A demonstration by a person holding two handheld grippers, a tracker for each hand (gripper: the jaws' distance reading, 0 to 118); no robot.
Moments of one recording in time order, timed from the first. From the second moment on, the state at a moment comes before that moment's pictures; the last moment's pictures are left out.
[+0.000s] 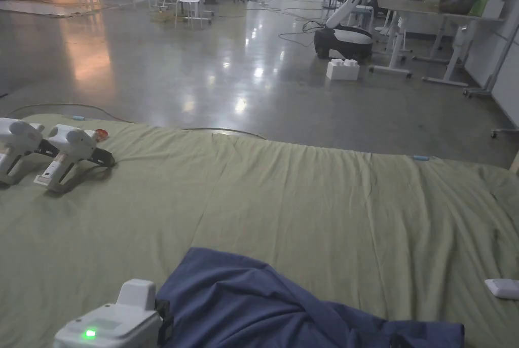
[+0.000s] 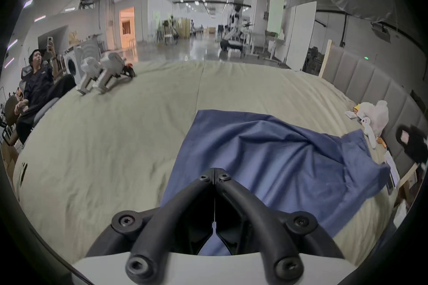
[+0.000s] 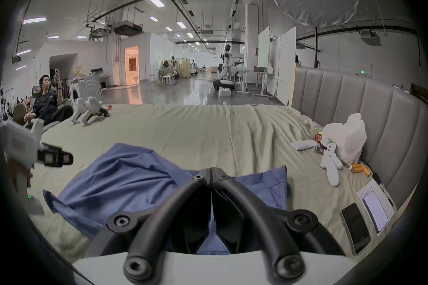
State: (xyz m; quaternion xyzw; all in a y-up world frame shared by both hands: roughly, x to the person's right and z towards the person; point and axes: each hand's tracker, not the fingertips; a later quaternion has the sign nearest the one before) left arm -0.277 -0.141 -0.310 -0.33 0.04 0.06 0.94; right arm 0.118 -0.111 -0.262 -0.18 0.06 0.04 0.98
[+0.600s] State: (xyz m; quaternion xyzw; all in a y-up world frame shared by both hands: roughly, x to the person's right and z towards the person) left arm -0.306 -0.211 -0.551 -0.46 0.06 -0.02 0.88; right arm 0.165 -0.155 -0.312 -0.26 0.02 0.06 0.96
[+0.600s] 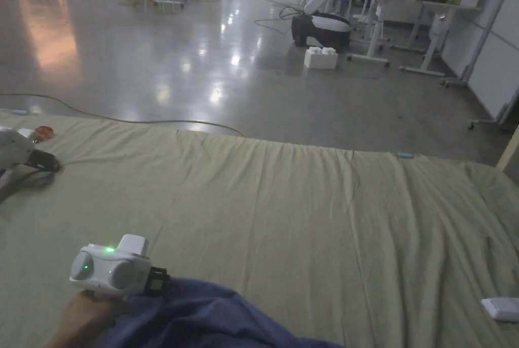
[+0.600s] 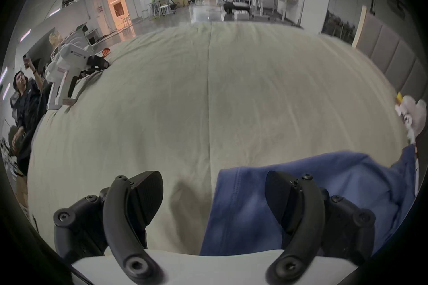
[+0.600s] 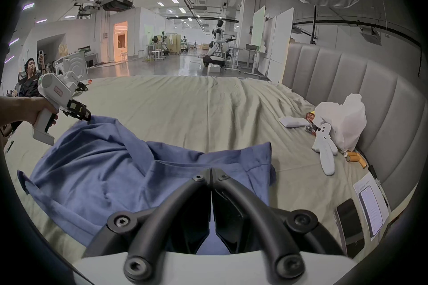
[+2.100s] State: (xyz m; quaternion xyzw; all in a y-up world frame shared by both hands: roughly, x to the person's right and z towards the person) left arm -0.307 -0.018 -0.347 -0.24 0.04 -0.01 0.97; right arm 0.241 -0.059 -0.446 -0.30 0.03 0.00 0.95
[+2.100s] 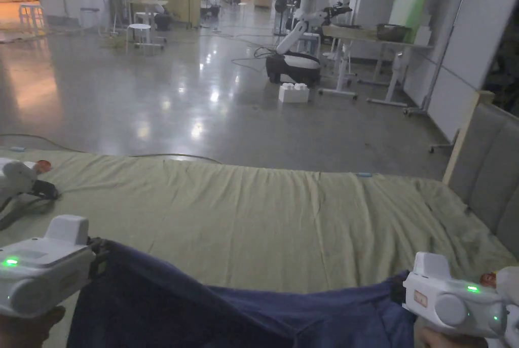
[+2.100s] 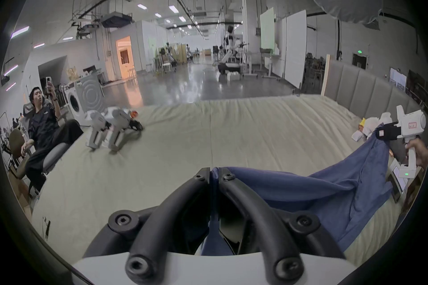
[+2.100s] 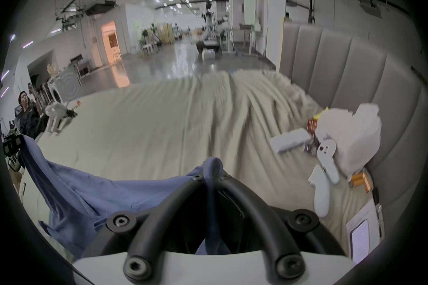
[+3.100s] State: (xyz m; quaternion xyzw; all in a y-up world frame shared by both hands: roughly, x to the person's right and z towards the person) left arm -0.365 0.266 -0.380 -0.06 0.13 -0.05 0.99; right arm 0.171 0.280 -0.493 -0.08 0.04 0.05 1.00
